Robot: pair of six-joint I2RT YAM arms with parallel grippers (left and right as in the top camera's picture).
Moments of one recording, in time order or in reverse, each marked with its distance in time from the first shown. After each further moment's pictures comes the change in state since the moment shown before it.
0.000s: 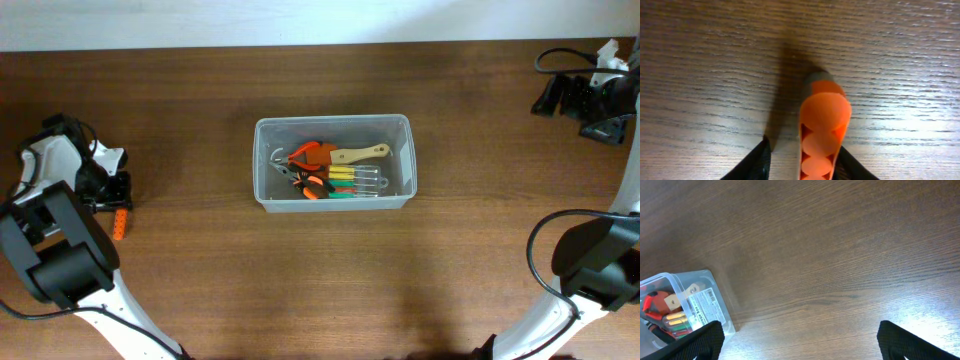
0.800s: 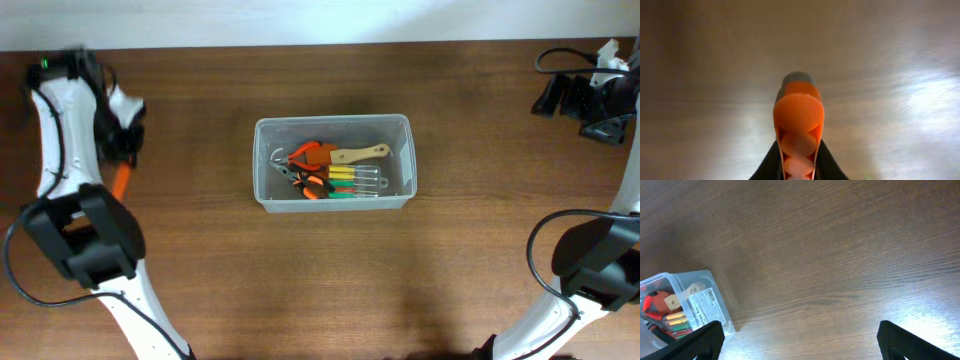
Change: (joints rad) left arm -0.211 0.051 0.643 -0.547 -0.025 -0.004; right arm 0.000 0.000 0.000 0.000 0.000 0.000
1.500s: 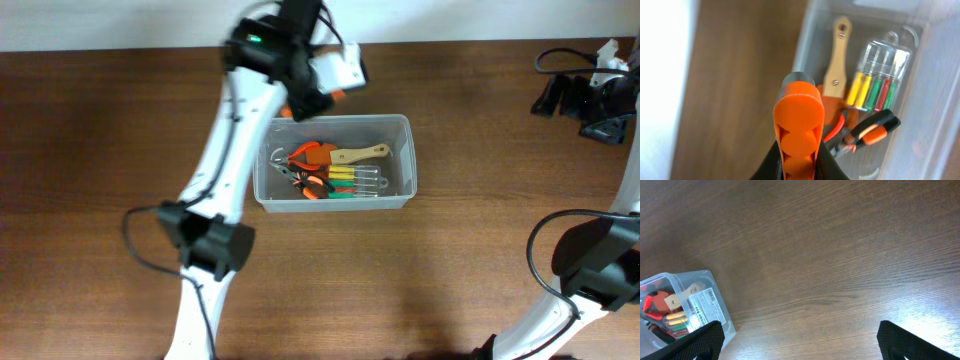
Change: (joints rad) left arm -0.694 0.142 0.415 0.113 0.225 0.508; right arm 0.000 0.000 0.000 0.000 0.000 0.000
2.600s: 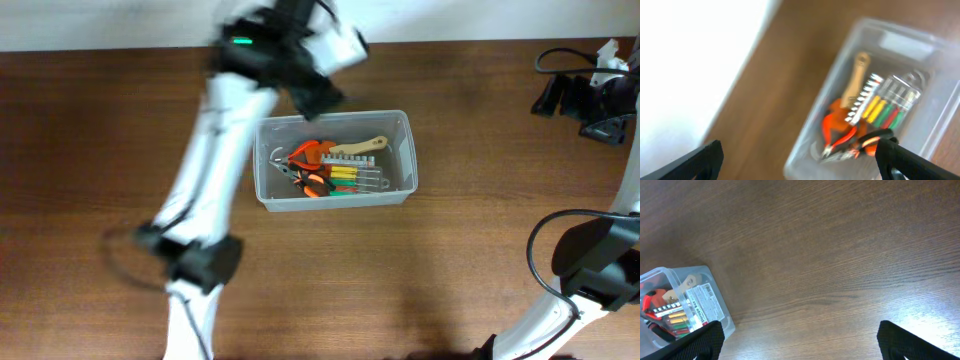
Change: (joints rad) left arm 0.055 -0.219 0.038 0.034 -0.063 -0.283; right arm 0.000 0.000 0.000 0.000 0.000 0.000
